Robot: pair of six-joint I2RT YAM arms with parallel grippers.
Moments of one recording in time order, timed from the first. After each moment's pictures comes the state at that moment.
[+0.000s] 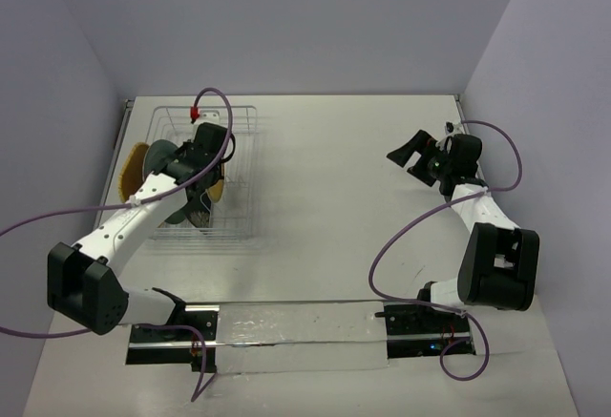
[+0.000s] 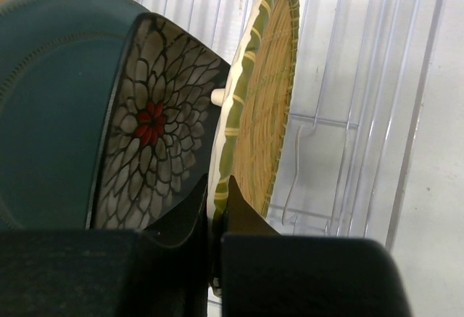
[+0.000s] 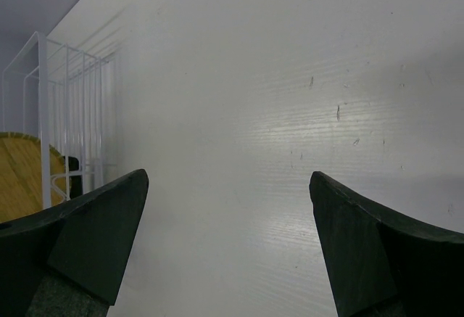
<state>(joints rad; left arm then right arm) -0.49 1.35 1.15 -0.64 -0.60 -0.30 -0.21 1.38 0.77 0.06 -0.54 0.54</state>
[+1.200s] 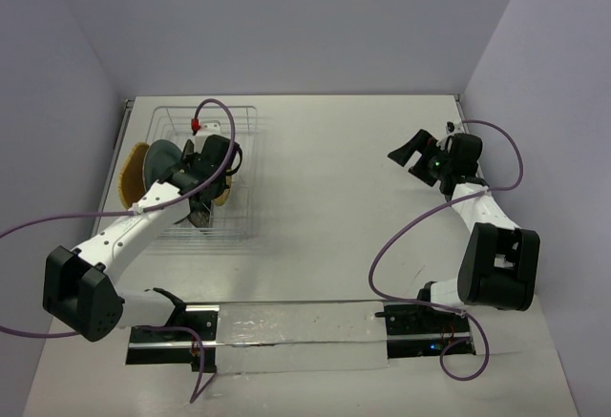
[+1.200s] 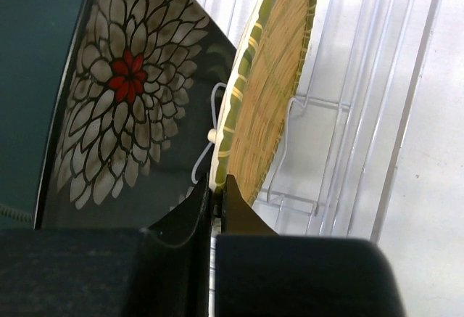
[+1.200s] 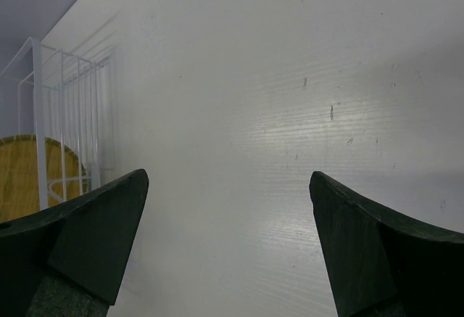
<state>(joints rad) -0.56 1.31 1.07 -0.66 -0.65 -0.44 -0.21 1.38 0.78 0.04 -0.52 0.54</state>
